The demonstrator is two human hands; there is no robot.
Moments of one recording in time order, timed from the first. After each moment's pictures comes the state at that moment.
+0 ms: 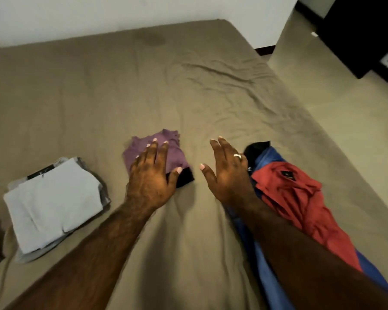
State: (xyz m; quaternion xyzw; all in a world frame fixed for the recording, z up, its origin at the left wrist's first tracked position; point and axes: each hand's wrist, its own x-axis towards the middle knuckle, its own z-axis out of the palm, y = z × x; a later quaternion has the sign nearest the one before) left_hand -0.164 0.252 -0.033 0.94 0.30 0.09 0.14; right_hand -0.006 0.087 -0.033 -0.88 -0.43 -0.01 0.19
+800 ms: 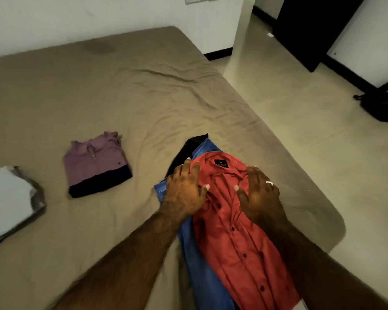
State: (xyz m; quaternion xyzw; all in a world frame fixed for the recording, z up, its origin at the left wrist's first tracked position) left_hand -0.034 -0.049 -0.006 0.96 0.20 -0.02 0.17; right_hand 0.072 -0.261 -0.008 -0.95 -0.28 0.02 0.13
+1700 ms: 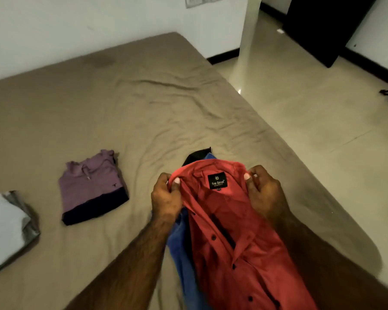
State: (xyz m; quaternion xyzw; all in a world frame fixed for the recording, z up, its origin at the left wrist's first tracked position) left_hand 0.059 -0.009 -0.101 0.72 0.46 0.19 0.48; right_hand 0.203 -0.231 -0.071 -0.89 -0.20 0.08 0.39
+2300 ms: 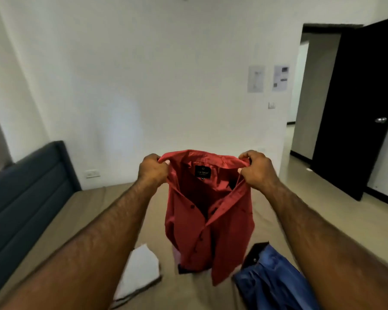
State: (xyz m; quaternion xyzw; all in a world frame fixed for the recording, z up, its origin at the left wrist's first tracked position) left_hand -0.308 0.119 0.488 0.73 0.40 0.38 0.41; right_hand -0.111 -0.101 0.482 -0.83 -0.33 -0.03 0.45
